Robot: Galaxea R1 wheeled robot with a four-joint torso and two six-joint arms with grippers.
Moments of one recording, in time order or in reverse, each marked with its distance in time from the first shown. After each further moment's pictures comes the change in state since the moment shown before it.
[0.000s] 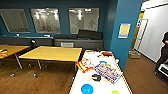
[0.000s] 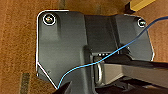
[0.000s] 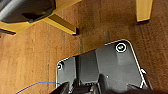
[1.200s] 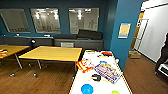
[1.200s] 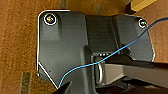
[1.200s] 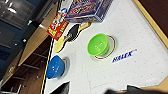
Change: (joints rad) left arm -0.002 -0.003 -0.001 0.000 0.000 -0.006; right arm 0.530 -0.480 0.518 0.309 -0.012 0.050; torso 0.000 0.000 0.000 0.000
